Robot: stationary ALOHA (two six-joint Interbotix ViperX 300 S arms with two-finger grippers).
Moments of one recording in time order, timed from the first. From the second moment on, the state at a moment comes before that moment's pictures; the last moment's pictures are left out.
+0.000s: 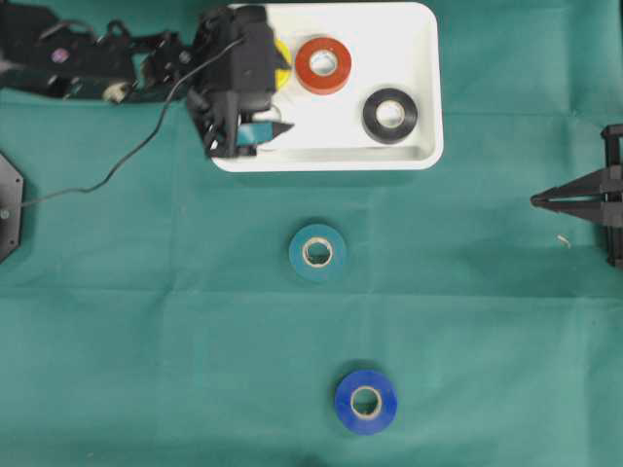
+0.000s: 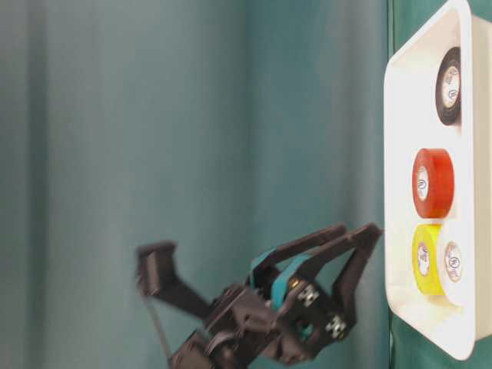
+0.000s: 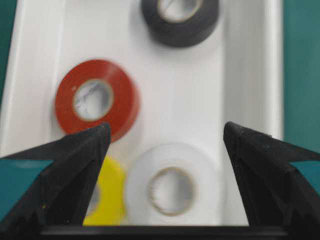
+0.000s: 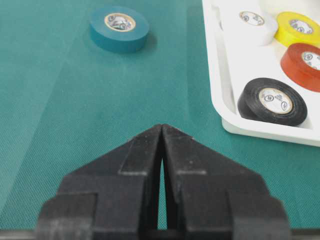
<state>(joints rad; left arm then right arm) 0.26 -0.08 0.66 -0.03 0.06 0.31 -0.01 -1.19 1.60 -0.04 -0.17 0.00</state>
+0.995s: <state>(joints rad) -0.11 -0.48 1.00 -0.03 -0.17 0.02 -0.01 -1.19 1.60 -0.04 -0.17 0.00</state>
